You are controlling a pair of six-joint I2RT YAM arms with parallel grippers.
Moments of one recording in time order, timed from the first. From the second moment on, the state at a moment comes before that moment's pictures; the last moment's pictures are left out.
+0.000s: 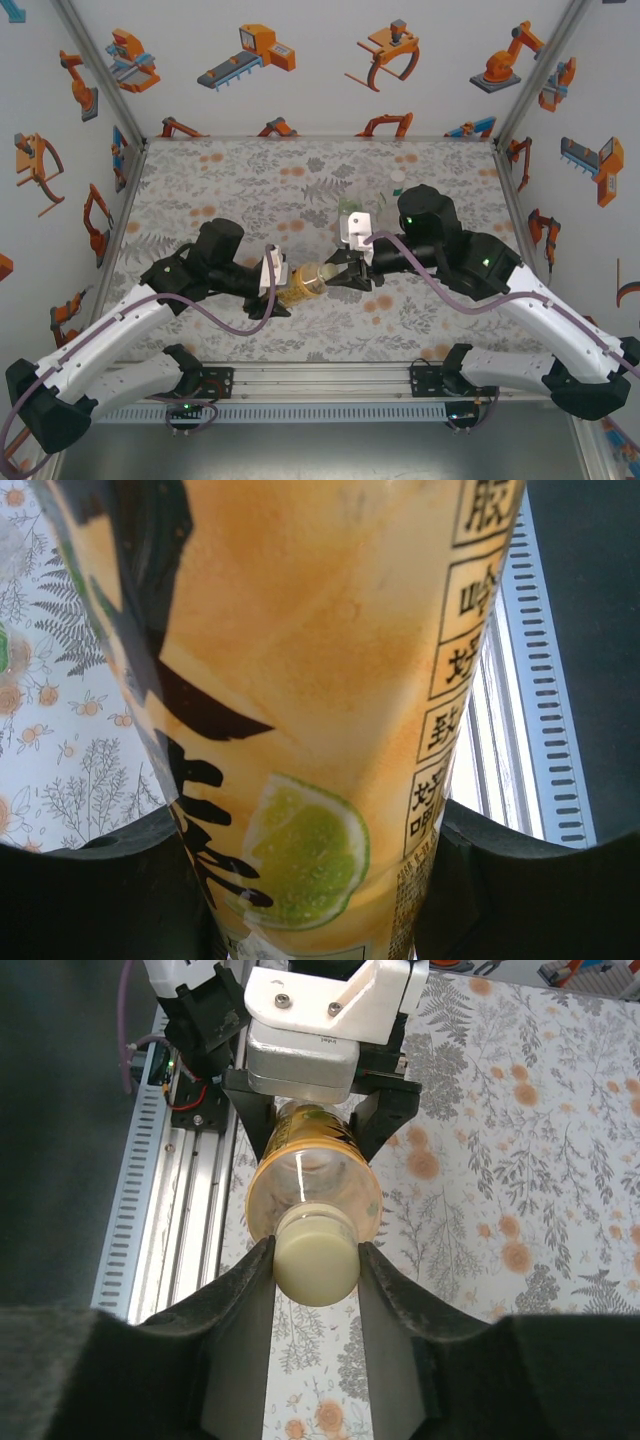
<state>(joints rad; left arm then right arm) -0.77 0.95 0.87 -0.65 0.74 0.64 0.94 1.07 1.34 -0.69 -0.61 -0.43</state>
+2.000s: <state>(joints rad) -0.69 0.93 0.86 -0.62 0.52 0.53 0.99 1.13 1.19 -0.42 -0.02 0.90</state>
